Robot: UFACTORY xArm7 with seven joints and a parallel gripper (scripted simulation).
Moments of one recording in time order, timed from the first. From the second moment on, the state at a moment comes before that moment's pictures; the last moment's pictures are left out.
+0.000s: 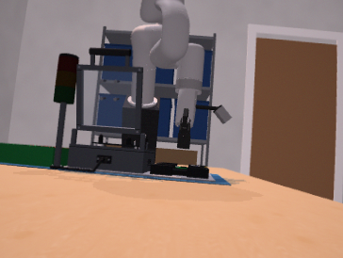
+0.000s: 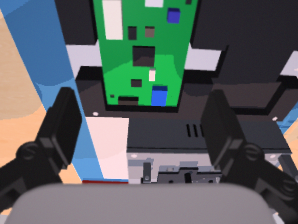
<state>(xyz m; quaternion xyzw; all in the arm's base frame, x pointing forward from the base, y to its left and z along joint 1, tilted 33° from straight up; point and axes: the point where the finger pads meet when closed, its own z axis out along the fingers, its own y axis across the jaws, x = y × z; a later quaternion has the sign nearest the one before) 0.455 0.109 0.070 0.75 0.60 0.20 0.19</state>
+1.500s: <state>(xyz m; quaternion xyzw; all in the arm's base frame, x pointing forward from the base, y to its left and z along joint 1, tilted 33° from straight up) 0.479 0.107 0.035 0.75 0.60 0.20 0.20</state>
